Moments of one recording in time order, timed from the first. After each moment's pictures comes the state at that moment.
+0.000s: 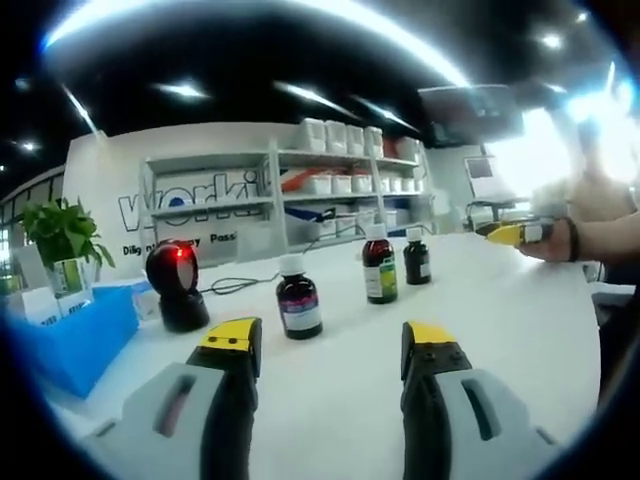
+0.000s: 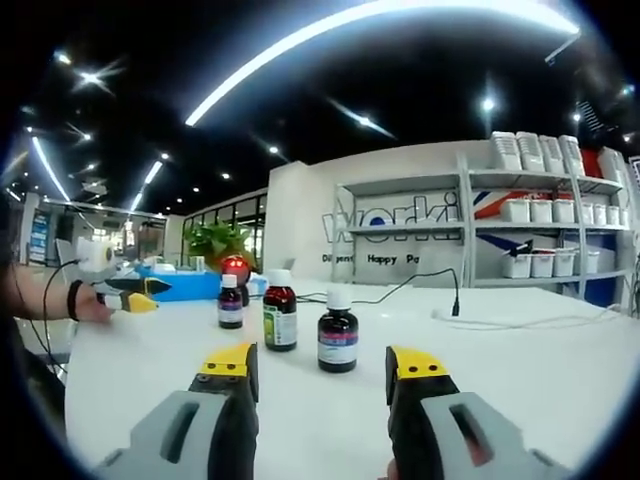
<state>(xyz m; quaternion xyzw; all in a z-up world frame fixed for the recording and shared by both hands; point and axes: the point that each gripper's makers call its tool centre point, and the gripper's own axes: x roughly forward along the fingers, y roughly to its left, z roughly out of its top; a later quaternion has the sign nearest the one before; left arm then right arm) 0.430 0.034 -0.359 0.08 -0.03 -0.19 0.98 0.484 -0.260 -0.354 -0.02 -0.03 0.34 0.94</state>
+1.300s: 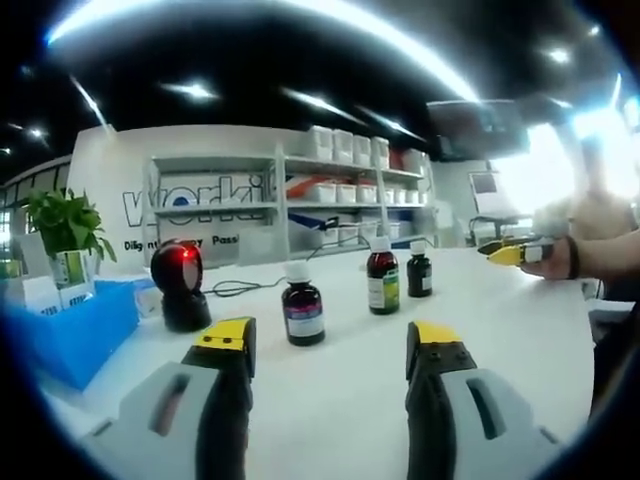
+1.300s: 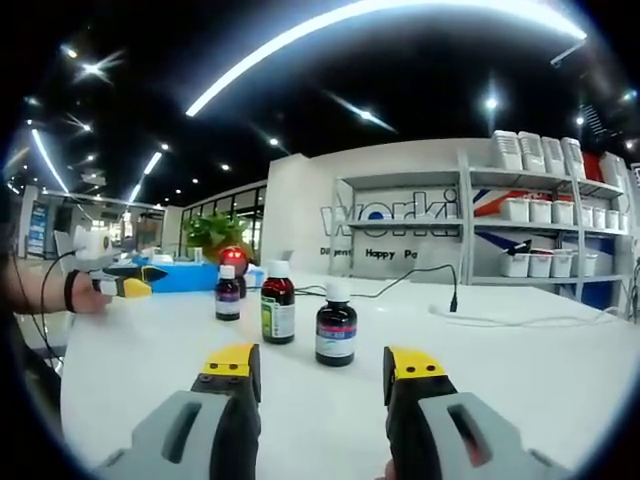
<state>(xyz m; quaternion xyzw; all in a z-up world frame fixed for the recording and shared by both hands) 0.431 0.043 -0.354 0.04 -0.04 -0.19 0.98 0.485 -0.260 -0.358 -0.03 -0.02 0.34 0.94</state>
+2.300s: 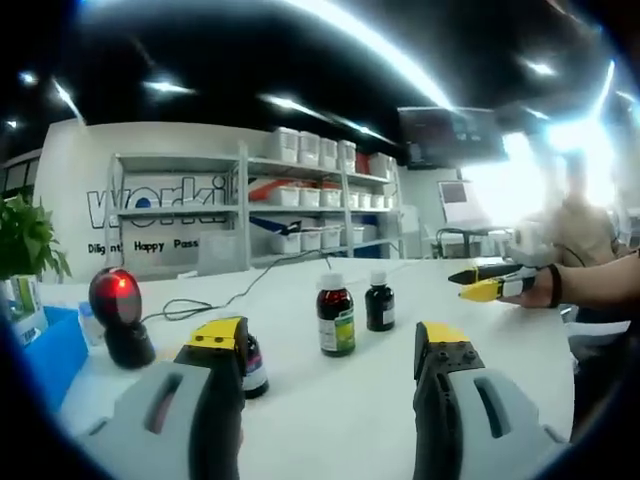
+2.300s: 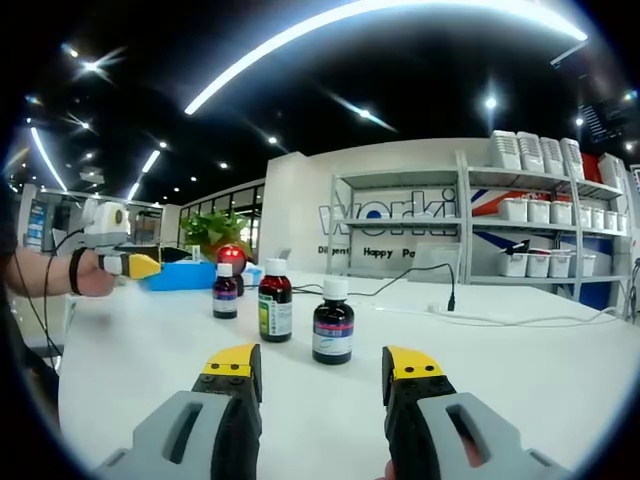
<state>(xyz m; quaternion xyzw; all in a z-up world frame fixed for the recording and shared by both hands) 0.466 -0.030 -0.316 0.04 -0.04 -0.27 0.96 0.487 -0.261 -0.359 -0.03 -0.02 0.33 0.94</state>
